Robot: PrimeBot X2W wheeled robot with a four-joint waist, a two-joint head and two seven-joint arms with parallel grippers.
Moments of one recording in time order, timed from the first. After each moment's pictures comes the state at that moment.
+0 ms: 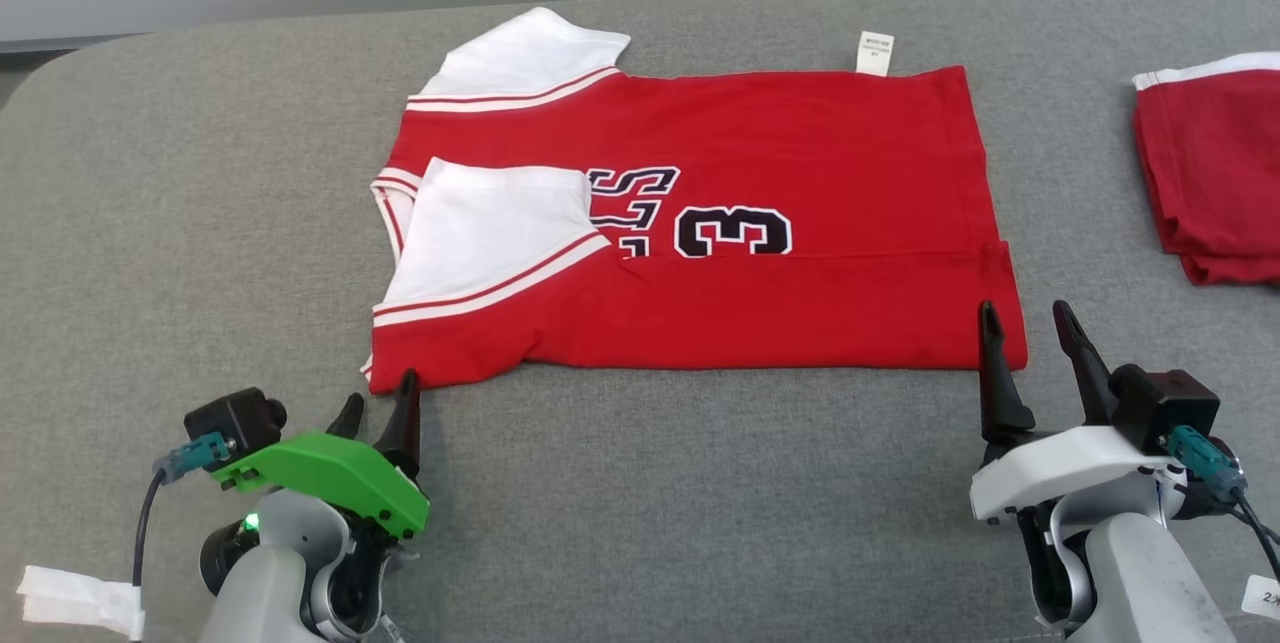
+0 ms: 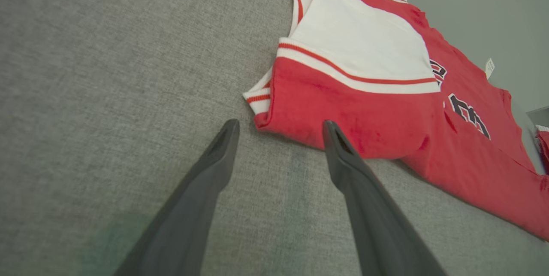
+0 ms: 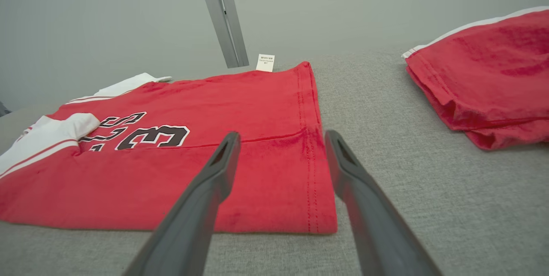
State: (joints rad) left arm -0.27 0.07 -0.10 0.50 -0.69 -0.05 0.09; right arm -0.18 -0.05 -0.05 0.34 0.18 0.13 -0.26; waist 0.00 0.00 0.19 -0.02
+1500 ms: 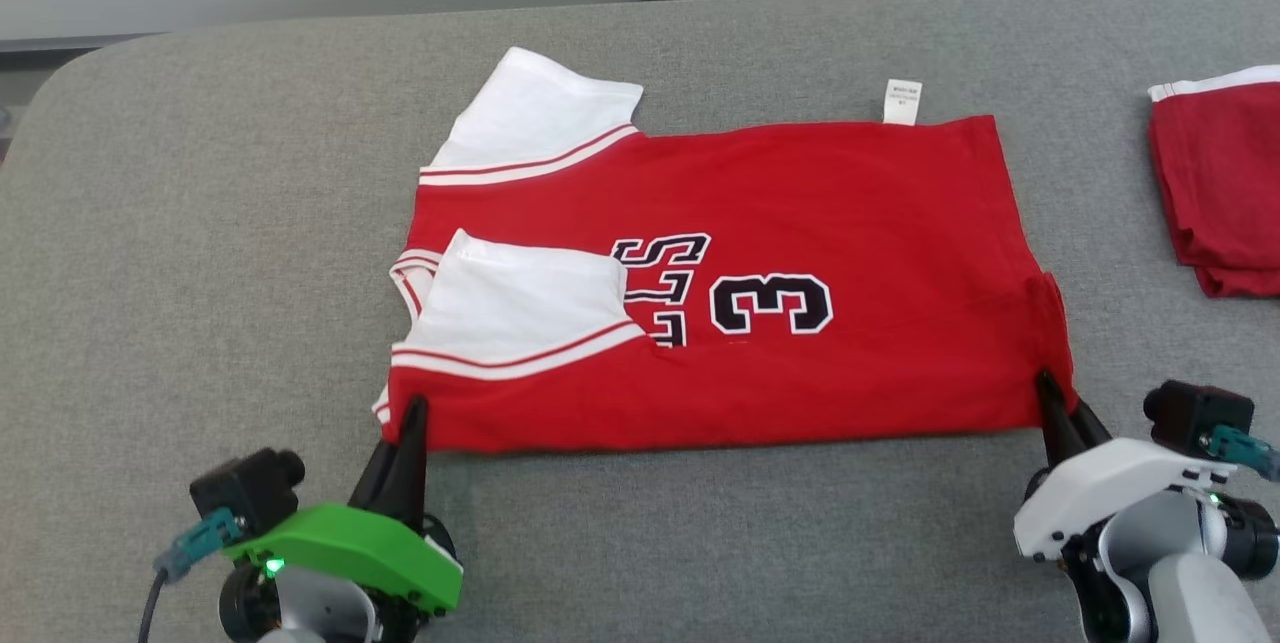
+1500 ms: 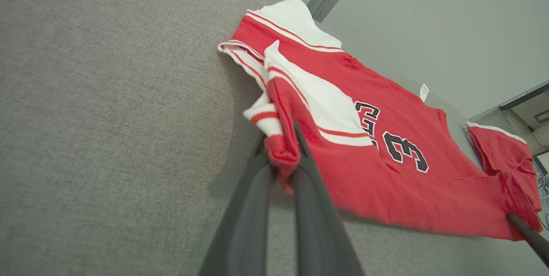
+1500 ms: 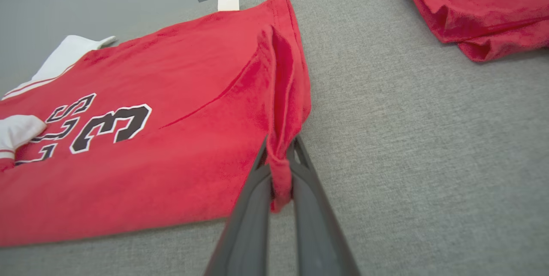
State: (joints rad) left arm -0.06 0.09 -0.18 0.11 -0.69 -0.01 0.04; right arm -0.12 -0.05 -0.14 0.26 0.27 0.13 0.08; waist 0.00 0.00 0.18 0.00
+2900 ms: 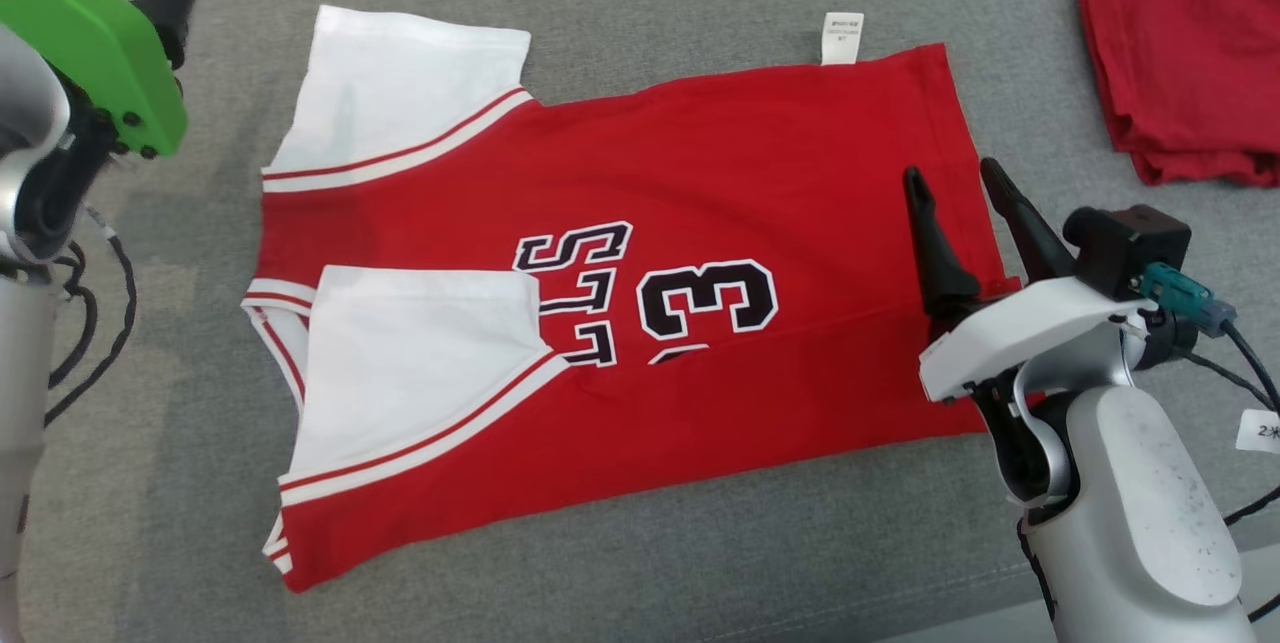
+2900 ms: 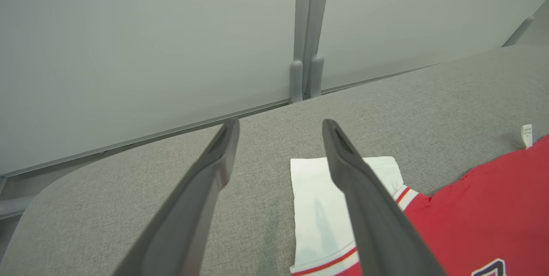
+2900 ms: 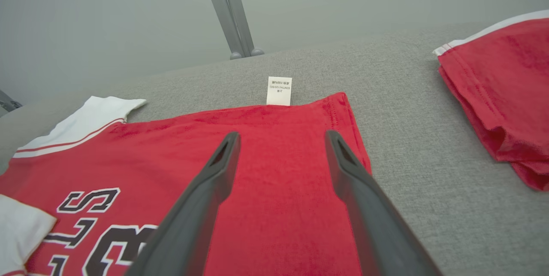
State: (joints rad) left arm -0.88 0.46 -0.26 0.27 -0.56 -0.10 0.48; right arm -0.33 -0.05 0.05 0.14 0.26 0.13 0.03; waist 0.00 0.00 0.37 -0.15
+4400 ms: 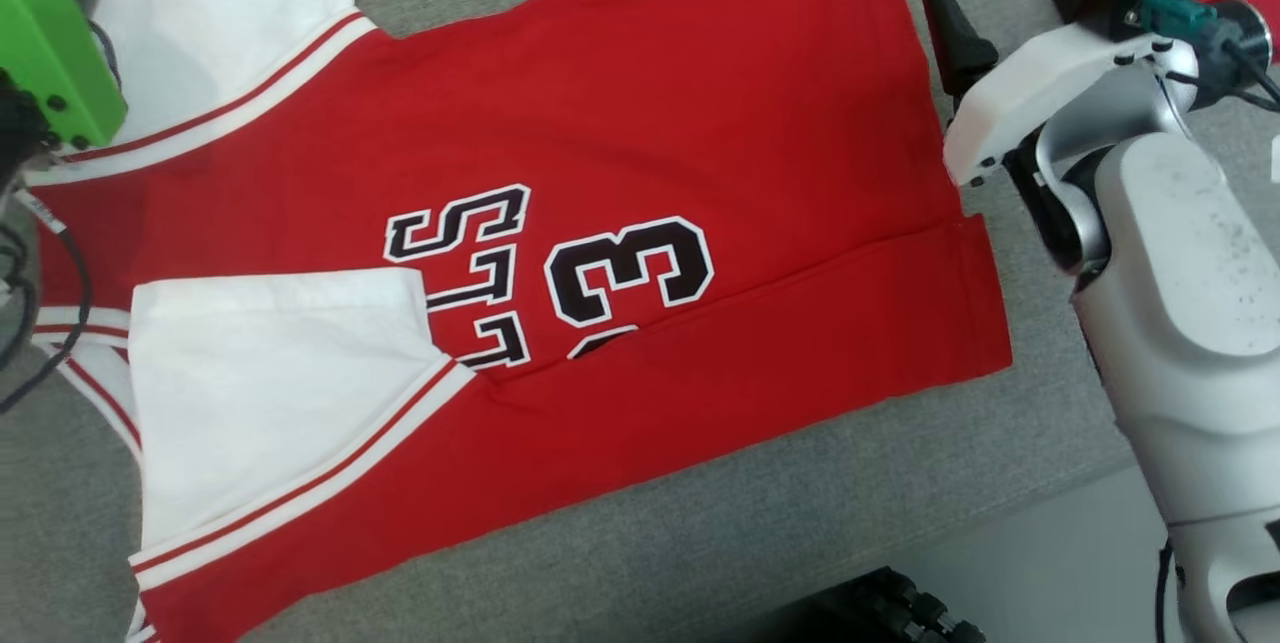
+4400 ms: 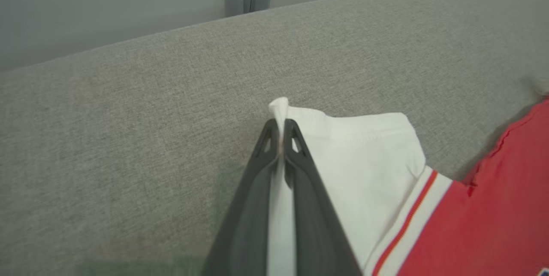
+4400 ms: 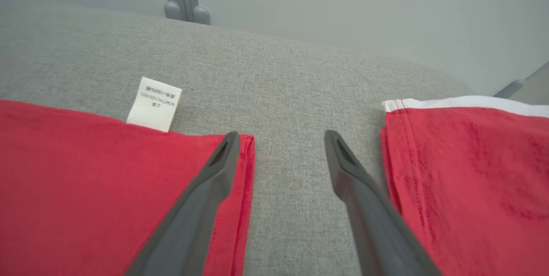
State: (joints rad) left arm -0.92 0.57 -0.32 0.29 -0.74 -0.12 0.57; right arm -0.79 -0.20 0.20 0.40 0.18 0.13 0.05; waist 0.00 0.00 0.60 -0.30
